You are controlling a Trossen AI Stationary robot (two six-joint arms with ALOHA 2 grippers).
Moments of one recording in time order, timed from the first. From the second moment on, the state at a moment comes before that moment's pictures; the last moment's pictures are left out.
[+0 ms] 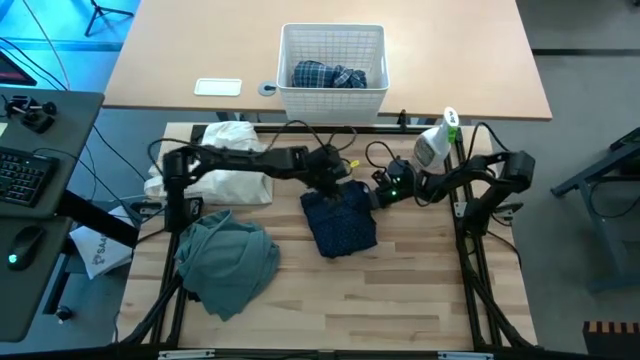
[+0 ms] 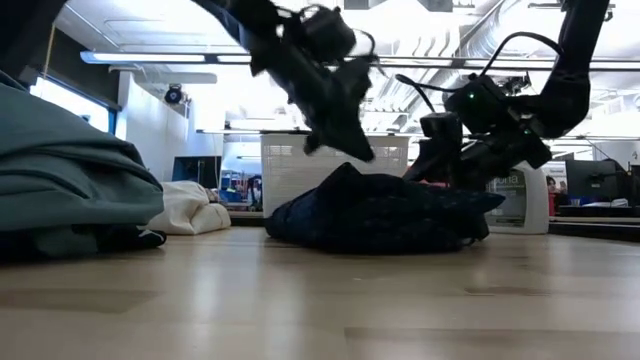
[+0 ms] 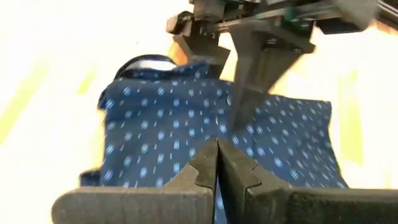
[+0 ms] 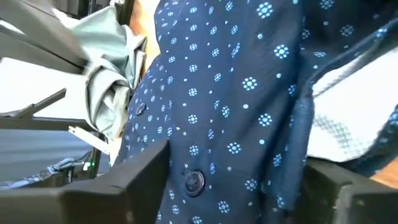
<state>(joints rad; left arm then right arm) 0.21 1.94 1.44 -0.35 0.18 -0.19 -0.40 1.67 0.37 0.67 -0.53 0.92</state>
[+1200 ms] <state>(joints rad) 0.10 1.94 1.33 -0.48 0.07 -0.20 -0.29 1.71 0.36 0.83 -0.37 1.04</state>
